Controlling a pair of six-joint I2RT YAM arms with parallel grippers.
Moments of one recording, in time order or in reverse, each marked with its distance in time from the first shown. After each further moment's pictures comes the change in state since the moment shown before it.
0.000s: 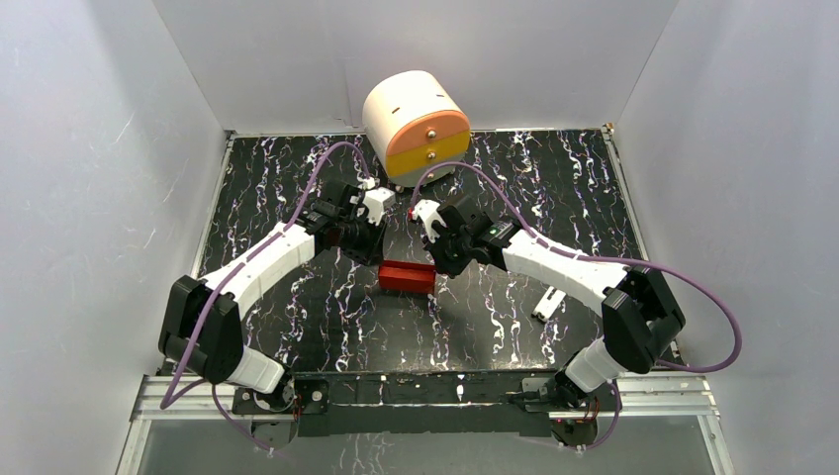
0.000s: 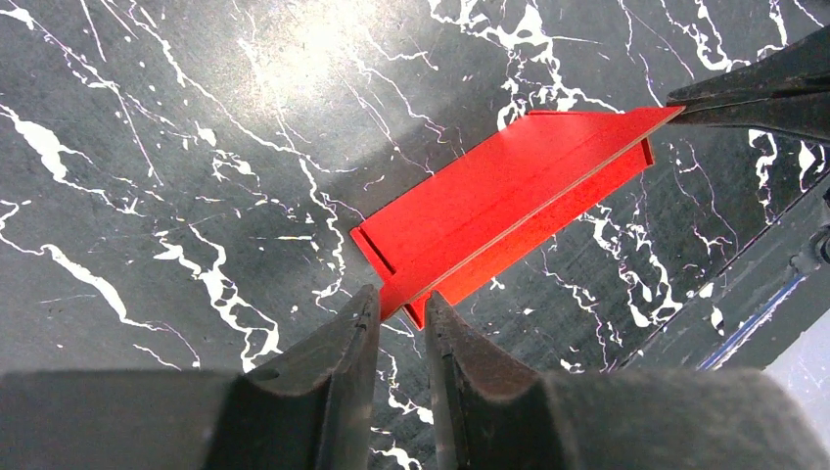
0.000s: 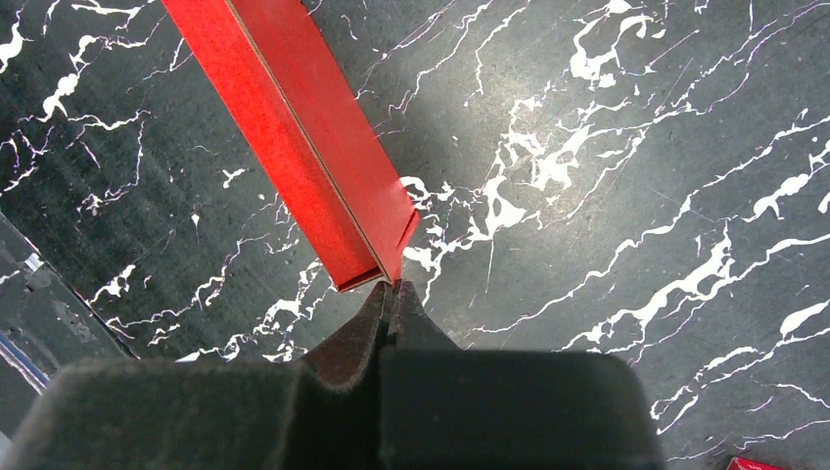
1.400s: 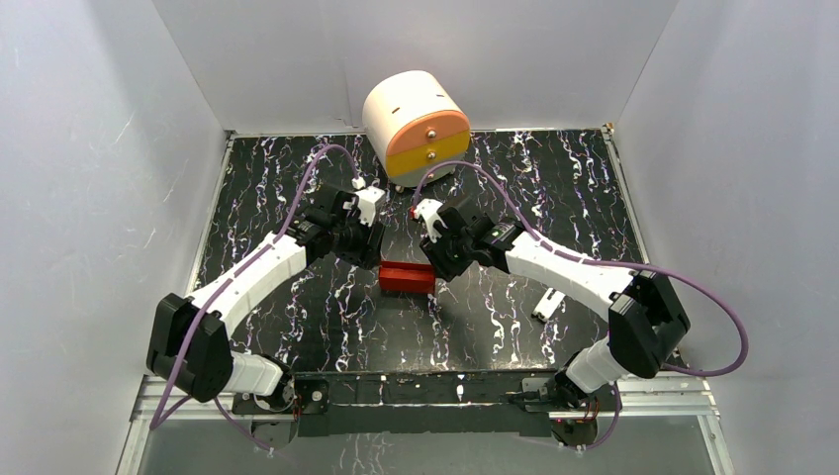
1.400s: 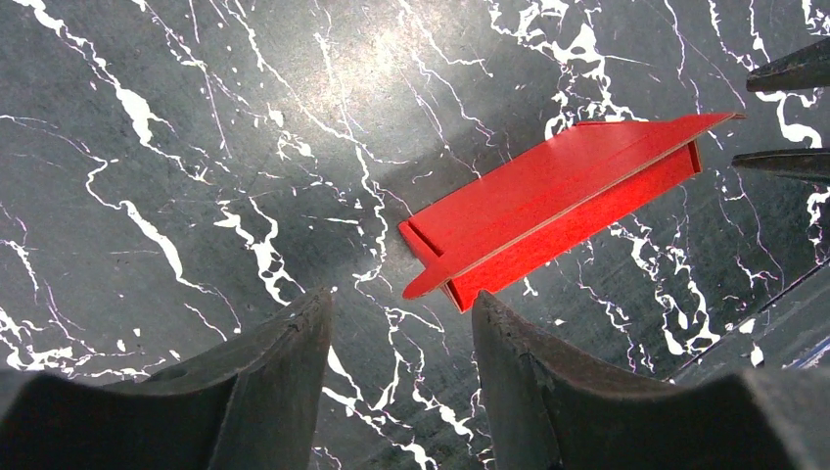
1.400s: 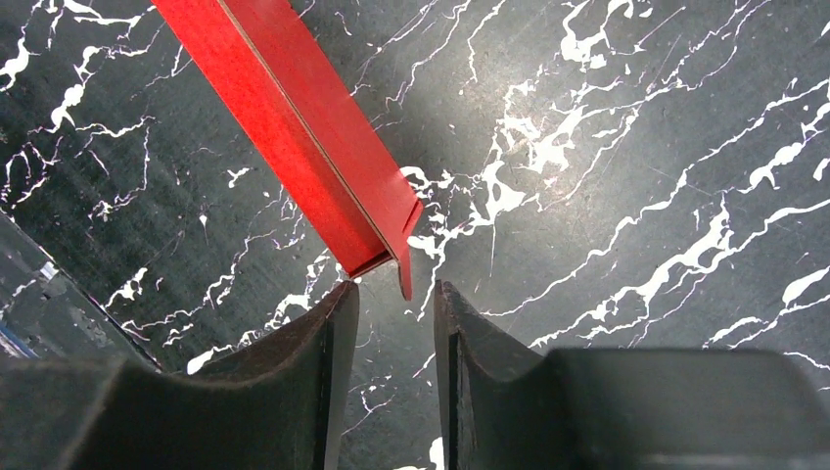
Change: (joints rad) left arm -0.005 -0.098 -0.061 0.030 -0.124 -0.034; right arm 0.011 -0.030 0.000 -0.025 0.043 0.055
